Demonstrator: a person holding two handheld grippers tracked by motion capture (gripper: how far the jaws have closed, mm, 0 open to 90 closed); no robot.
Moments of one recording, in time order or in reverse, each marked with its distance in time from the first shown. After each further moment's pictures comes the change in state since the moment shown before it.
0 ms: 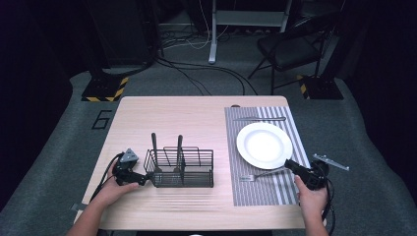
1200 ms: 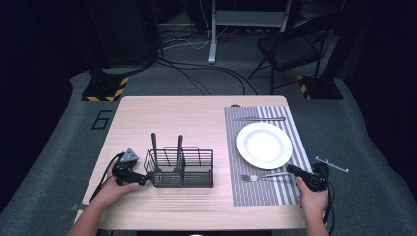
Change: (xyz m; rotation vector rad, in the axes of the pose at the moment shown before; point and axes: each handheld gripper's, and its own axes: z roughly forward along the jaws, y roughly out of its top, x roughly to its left) left arm 0.000 0.000 0.000 0.004 -0.002 0.003; right arm -0.030 -0.012 0.013 0.066 -0.062 0.104
